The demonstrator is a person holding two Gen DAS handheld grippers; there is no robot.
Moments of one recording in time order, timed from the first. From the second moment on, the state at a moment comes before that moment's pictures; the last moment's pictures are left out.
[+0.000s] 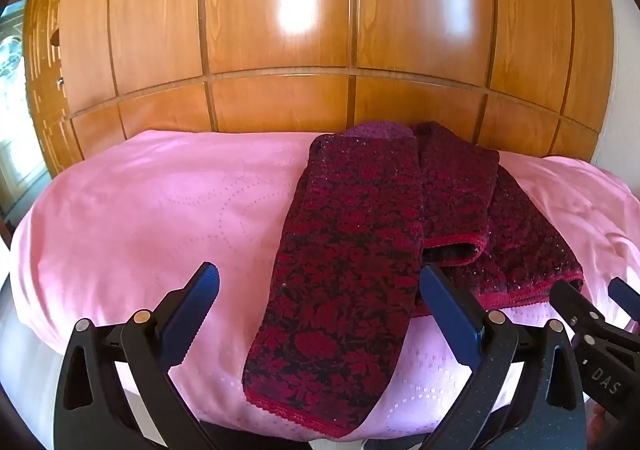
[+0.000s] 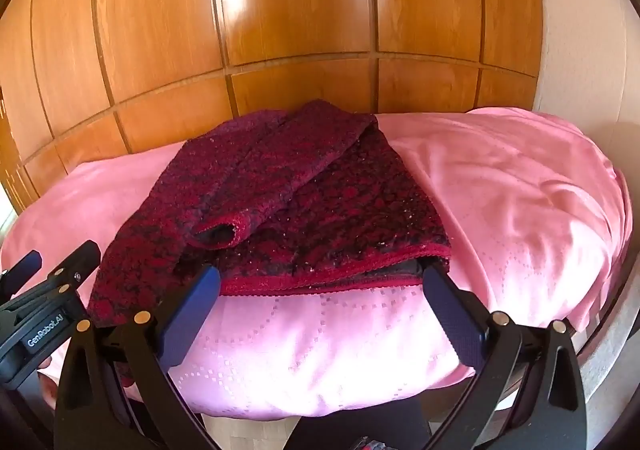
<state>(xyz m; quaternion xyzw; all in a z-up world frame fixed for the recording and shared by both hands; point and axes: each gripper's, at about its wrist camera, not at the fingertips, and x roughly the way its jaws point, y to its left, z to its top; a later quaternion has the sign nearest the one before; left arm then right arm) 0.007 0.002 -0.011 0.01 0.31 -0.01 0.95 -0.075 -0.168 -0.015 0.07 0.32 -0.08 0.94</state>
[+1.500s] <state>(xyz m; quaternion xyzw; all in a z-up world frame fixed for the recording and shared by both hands) 0.016 0.004 -0.017 0.02 0.32 0.00 0.95 -0.066 -0.169 -0.019 0.06 0.33 -0.07 0.94</state>
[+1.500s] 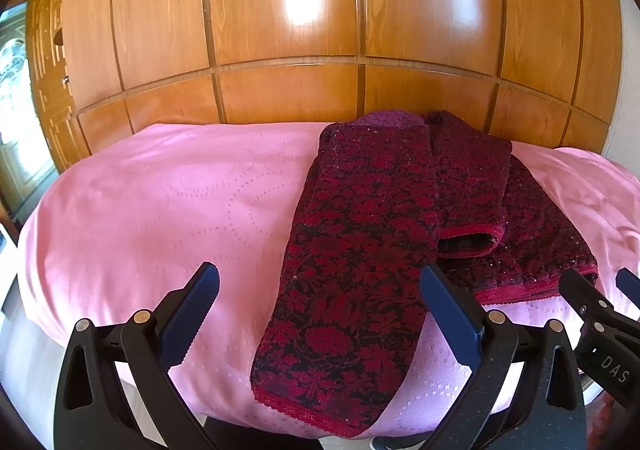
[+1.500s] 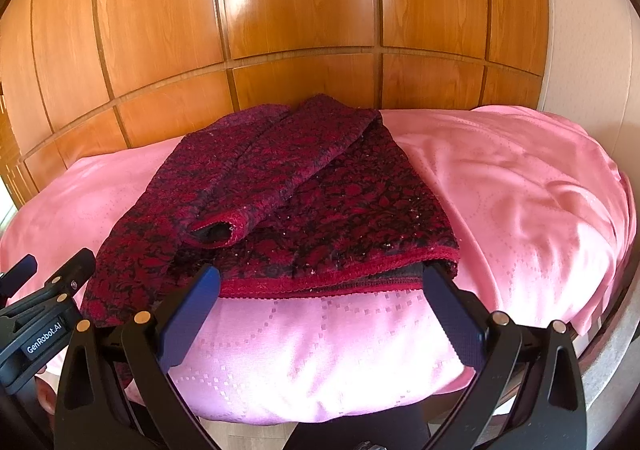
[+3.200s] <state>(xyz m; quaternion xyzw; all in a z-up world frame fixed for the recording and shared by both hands) 0.021 -0.016 -0.041 0.11 0.36 -0.13 0.92 -0.017 -0.164 -0.019 -0.02 0.35 -0.09 0.93</state>
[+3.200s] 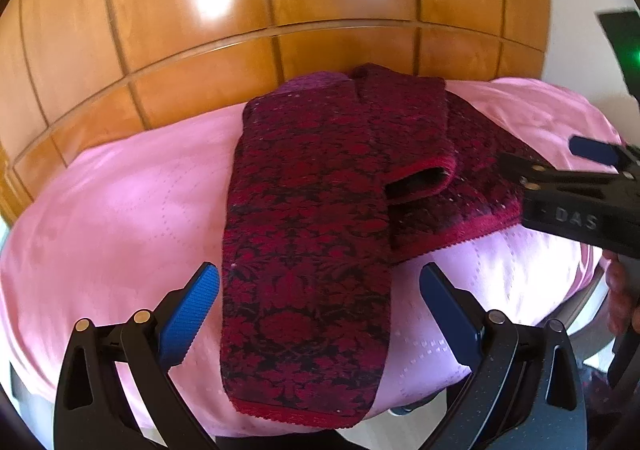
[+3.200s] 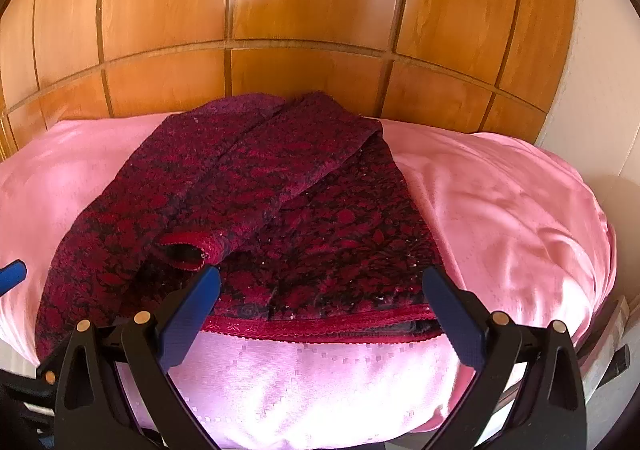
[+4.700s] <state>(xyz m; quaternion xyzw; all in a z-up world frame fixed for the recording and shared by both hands) 0.202 0.208 0.026 -0.17 0.33 0.03 0.93 0.096 -0.236 0.032 0.06 0.32 0.00 0.95</state>
